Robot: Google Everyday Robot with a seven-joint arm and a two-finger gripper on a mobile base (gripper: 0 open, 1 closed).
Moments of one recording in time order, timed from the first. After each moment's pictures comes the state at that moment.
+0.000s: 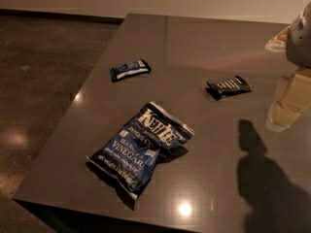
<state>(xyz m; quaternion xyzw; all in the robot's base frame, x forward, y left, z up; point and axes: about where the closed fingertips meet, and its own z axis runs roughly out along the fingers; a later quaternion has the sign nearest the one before) 0.438 -0.217 0.976 -0.60 0.78 -0.03 0.16</state>
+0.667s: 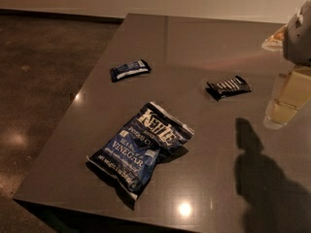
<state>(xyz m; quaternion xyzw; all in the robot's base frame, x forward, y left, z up) 0.442 -0.211 0.977 -0.61 0.78 -0.02 0.16</state>
